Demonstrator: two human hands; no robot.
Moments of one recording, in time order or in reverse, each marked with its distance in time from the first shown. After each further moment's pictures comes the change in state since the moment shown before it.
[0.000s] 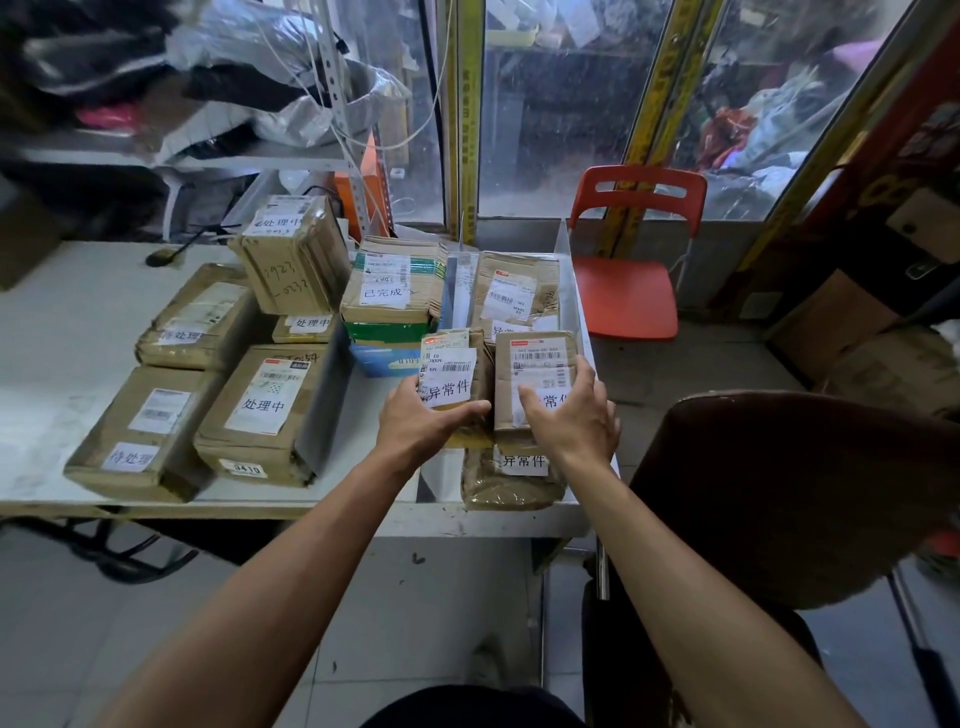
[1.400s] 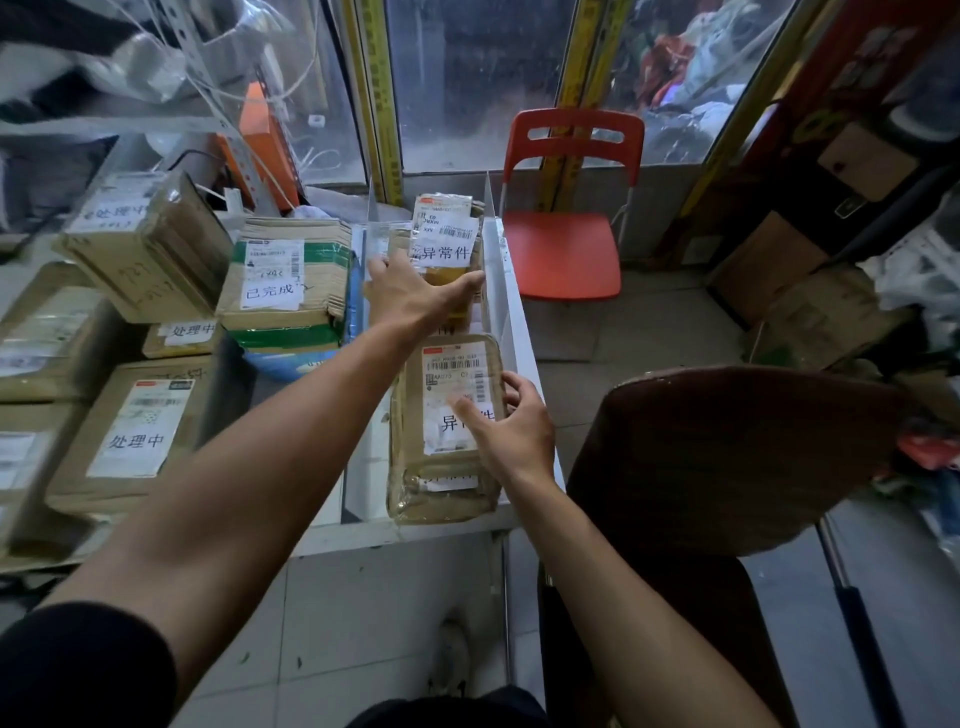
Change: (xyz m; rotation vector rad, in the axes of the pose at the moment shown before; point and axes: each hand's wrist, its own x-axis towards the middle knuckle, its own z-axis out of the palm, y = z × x) left_hand 0.089 0.146 0.082 0.339 0.092 0.149; right_hand 0.024 0.034 0.009 0.423 -0.121 0.182
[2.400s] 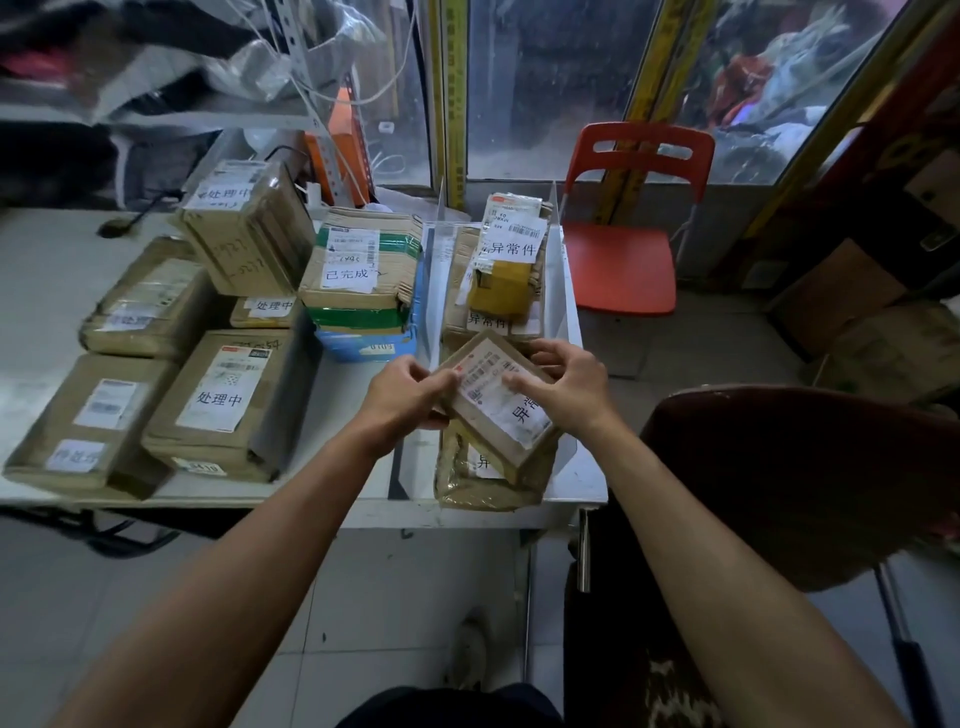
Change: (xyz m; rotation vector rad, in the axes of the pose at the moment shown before) left_hand -0.093 -0.098 -0.044 -0.421 -0.295 -0.272; right_hand 0.039 -0.029 -0.020 -0.178 -0.286 -0.253
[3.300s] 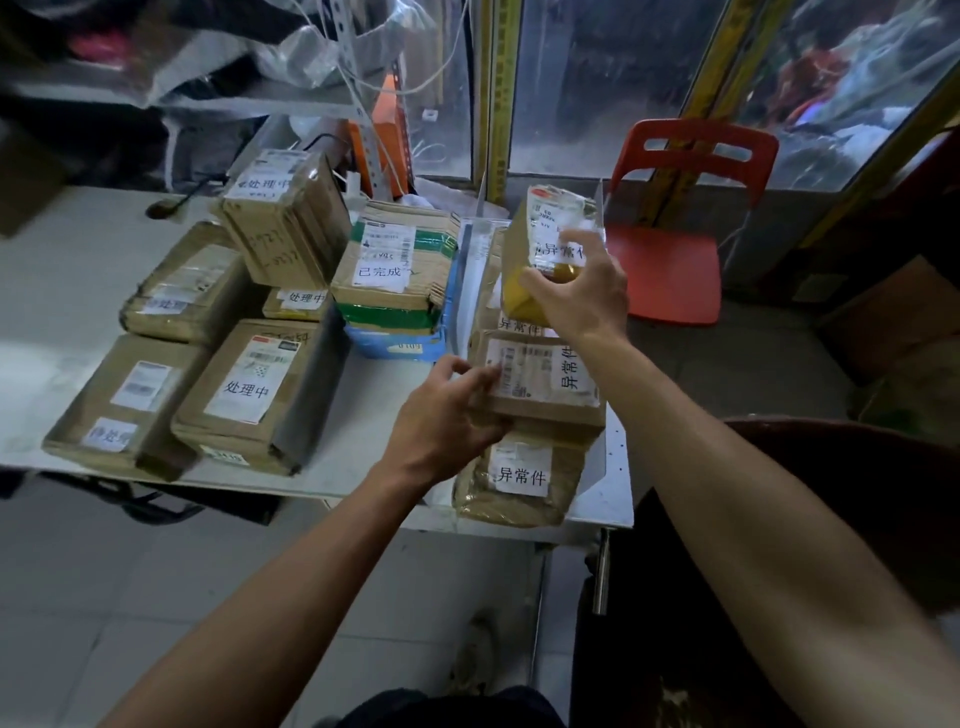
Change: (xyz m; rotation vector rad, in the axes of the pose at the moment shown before) left_hand -0.013 -0.015 0.014 0.640 0.168 0.627; right_hand 0.082 -0.076 0.006 -0.117 0.296 -0.162
